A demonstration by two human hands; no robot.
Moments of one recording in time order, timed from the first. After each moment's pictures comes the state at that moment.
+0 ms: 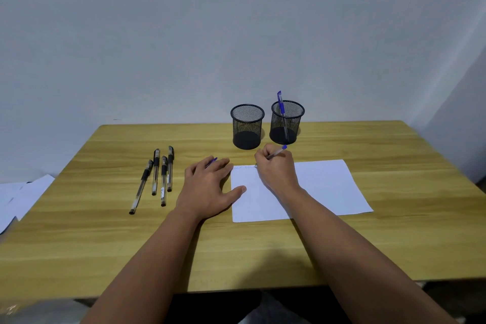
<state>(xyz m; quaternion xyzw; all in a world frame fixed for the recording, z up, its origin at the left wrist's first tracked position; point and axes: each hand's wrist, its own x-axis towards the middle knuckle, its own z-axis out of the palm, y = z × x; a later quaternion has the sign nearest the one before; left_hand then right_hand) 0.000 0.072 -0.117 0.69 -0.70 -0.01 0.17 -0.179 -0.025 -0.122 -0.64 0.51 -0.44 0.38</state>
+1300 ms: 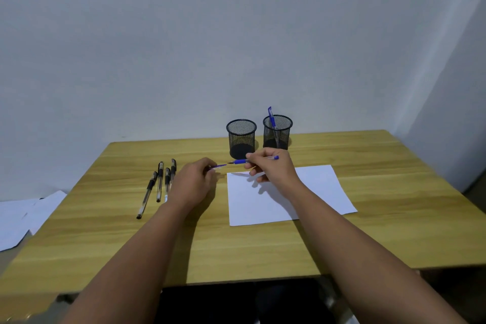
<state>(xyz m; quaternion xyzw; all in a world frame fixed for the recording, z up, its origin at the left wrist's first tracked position) 0.012 0.075 -0.074 0.72 -0.62 -0.07 0.31 -0.208 0.013 -0.050 -0.56 0.43 -0.42 0.56</state>
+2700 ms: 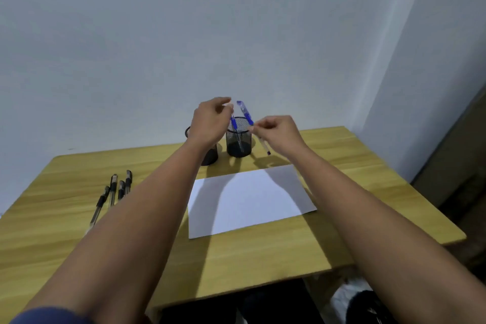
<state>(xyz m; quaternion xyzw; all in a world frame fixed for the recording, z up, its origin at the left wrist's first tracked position) -0.108 -0.031 0.038 0.60 -0.60 -0.21 0.49 -0.295 -0.051 0.009 -0.64 0.50 -0.45 0.37</state>
